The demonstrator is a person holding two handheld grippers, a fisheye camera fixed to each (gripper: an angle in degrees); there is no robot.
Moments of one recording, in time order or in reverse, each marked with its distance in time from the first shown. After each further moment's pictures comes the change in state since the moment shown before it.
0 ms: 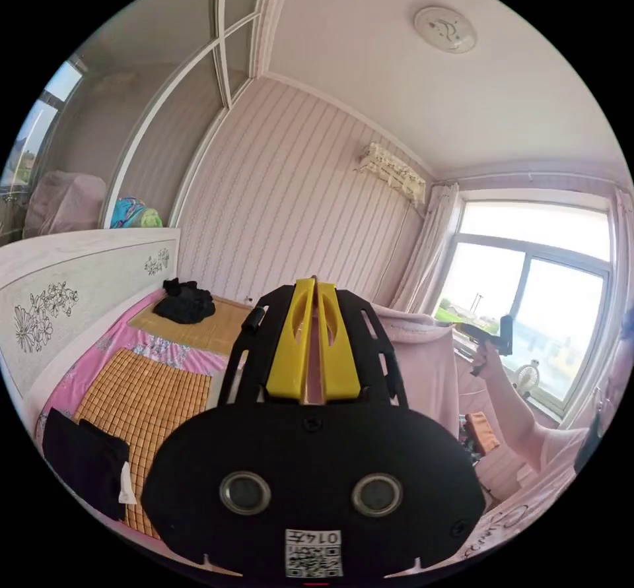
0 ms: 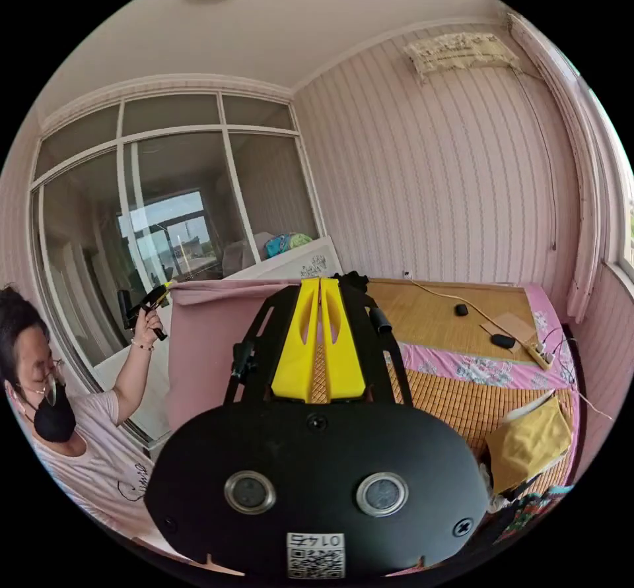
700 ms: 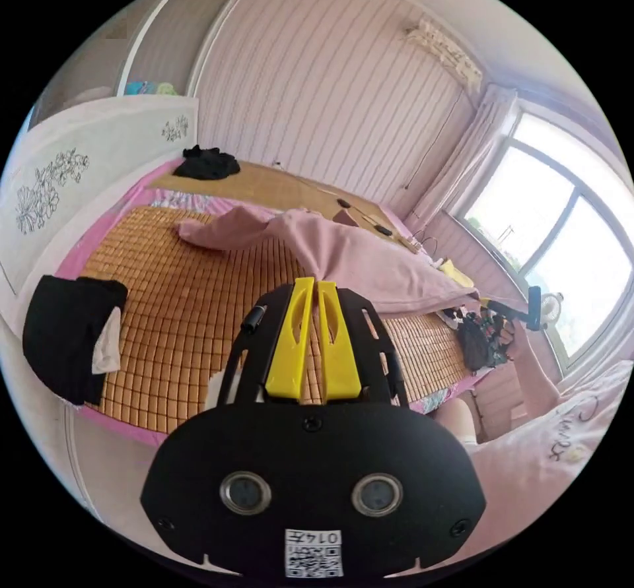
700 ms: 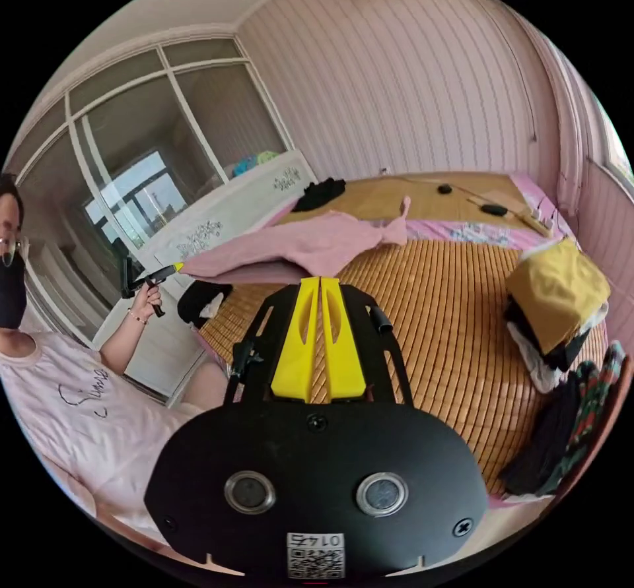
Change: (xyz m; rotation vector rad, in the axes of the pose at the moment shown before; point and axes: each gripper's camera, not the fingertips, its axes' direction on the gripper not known) left arm -0.058 0.180 0.084 -0.566 -0.109 -0.080; right arm 0.143 0.346 0.088 -0.424 0.080 0.178
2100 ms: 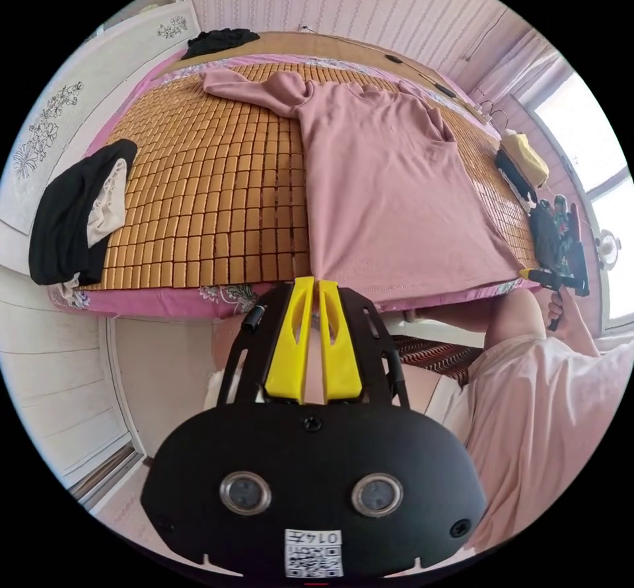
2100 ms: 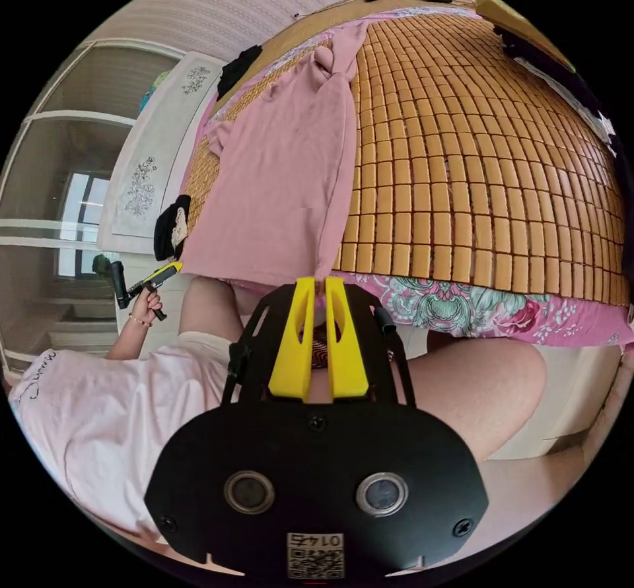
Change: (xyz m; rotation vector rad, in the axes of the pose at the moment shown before) left arm -0.112 0.053 0.149 -0.561 -0.233 0.010; right arm 0.139 0.238 0.099 -0.495 -0.047 0.341
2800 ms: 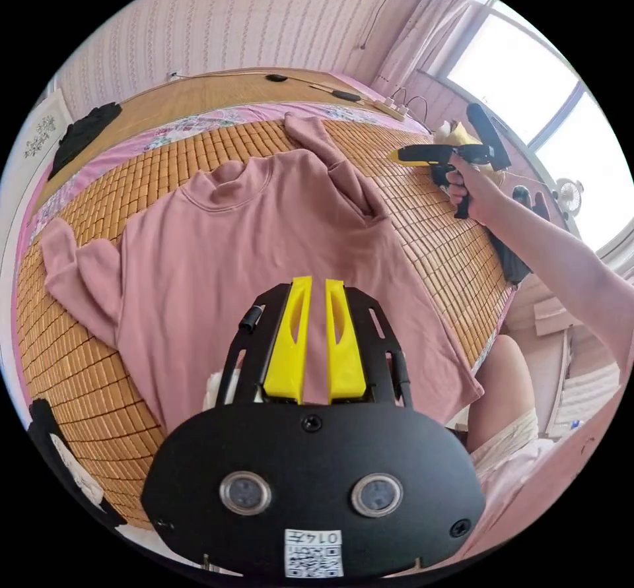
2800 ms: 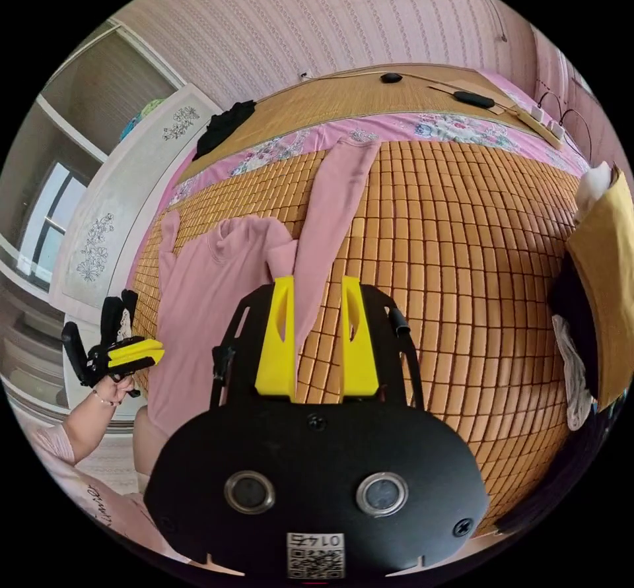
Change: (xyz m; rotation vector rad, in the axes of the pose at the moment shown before) left arm 0.102 -0.283 0.118 0.108 0.191 0.379; right arm 0.013 -0.294 -0.072 0.310 0.234 -0.098
